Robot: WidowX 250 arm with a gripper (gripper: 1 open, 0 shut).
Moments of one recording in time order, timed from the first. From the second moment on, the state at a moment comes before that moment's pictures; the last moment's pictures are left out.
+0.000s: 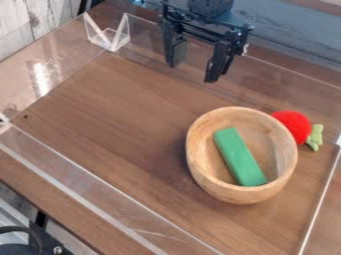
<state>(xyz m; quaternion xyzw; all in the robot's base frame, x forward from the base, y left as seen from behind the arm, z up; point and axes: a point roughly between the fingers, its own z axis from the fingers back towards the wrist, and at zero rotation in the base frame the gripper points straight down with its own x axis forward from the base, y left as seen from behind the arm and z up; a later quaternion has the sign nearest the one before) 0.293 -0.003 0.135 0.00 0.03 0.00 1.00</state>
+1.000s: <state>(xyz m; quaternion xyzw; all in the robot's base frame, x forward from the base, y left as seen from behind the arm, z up) 0.242 -0.069 0.074 -0.05 0.03 0.32 0.95</state>
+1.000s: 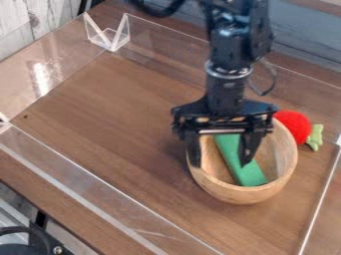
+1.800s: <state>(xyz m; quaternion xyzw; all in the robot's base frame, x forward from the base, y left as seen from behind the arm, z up) 0.241 -0.074 0.083 -0.08 -0.01 0.44 0.89</state>
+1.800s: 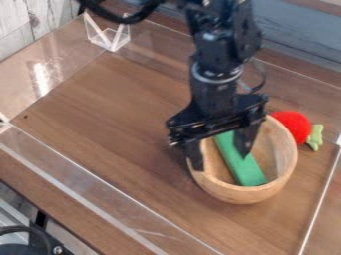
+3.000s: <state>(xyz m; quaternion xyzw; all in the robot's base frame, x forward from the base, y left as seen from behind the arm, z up) 0.249 -0.098 0.070 -0.08 -0.03 0.41 0.91</state>
